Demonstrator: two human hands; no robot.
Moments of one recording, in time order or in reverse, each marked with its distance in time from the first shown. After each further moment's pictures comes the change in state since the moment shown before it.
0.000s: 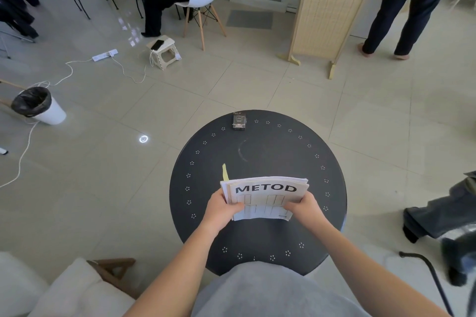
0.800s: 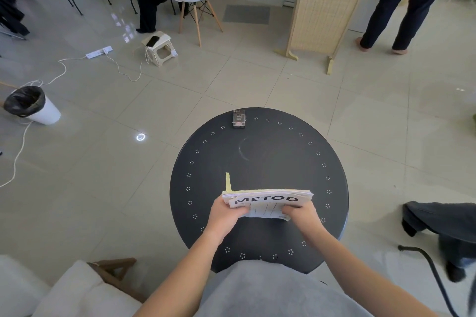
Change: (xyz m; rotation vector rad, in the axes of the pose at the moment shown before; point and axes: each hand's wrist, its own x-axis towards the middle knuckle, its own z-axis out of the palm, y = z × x) left_hand 0.000 -0.015 0.005 -0.070 -0.002 -0.003; right_hand 0.000 0.019 0.025 0.084 0.073 -0.002
